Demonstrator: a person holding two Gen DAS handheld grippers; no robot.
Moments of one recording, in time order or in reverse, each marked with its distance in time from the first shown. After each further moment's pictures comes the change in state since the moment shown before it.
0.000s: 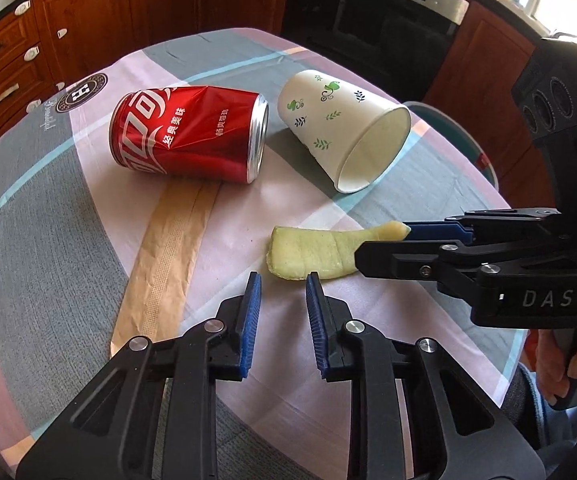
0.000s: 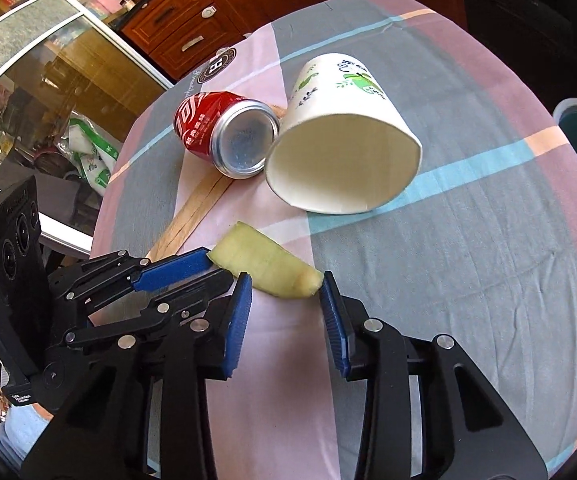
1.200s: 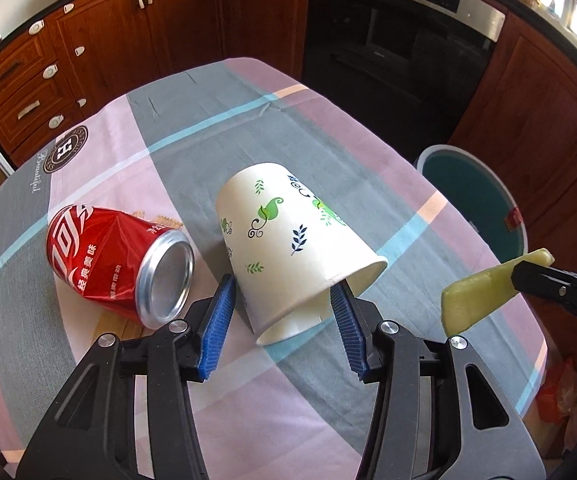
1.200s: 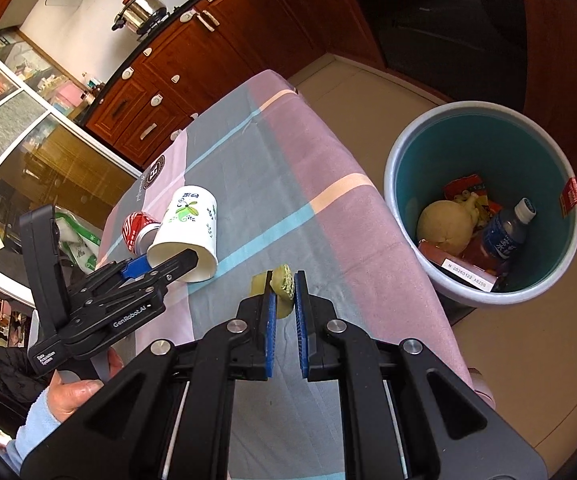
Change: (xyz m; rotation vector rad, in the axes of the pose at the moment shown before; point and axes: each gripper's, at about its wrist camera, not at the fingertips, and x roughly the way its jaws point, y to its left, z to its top) left arm 0.043 -0.058 0.089 -0.062 -0.028 0.160; right arm -0.114 -0.121 -0.006 0.213 -0.221 -0.038
